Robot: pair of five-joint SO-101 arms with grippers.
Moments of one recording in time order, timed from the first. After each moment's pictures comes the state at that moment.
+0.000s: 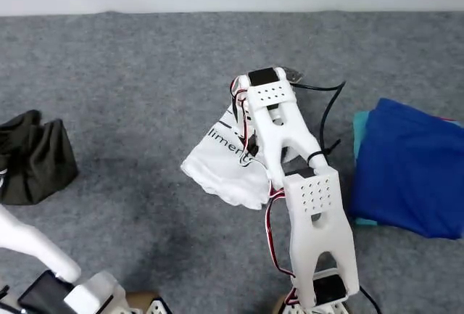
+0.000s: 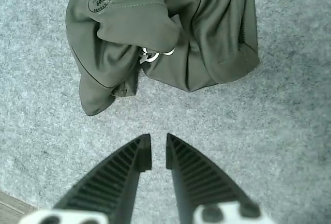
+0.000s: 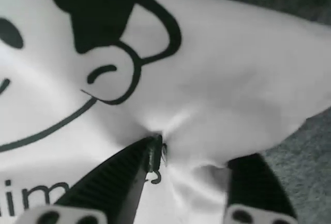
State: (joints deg) left arm -54.6 -13.4 -4.0 99.2 -22.6; right arm -19.0 54.2 -42.5 94.7 -45.8
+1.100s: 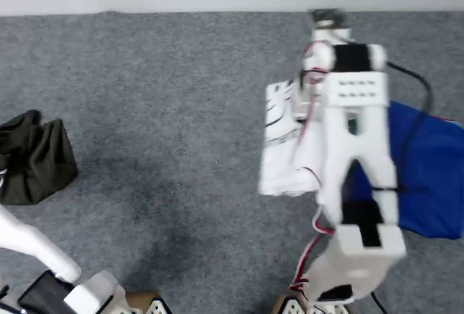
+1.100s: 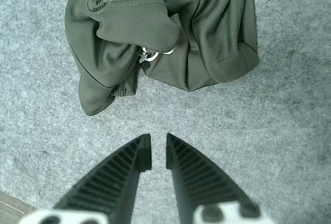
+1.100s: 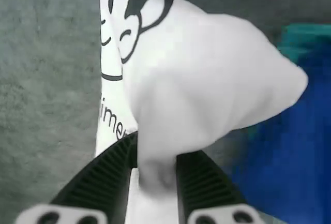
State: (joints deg) left arm -54.6 -13.4 -4.0 99.3 -22.6; right arm -3.1 8.9 -27.0 100.5 1.1
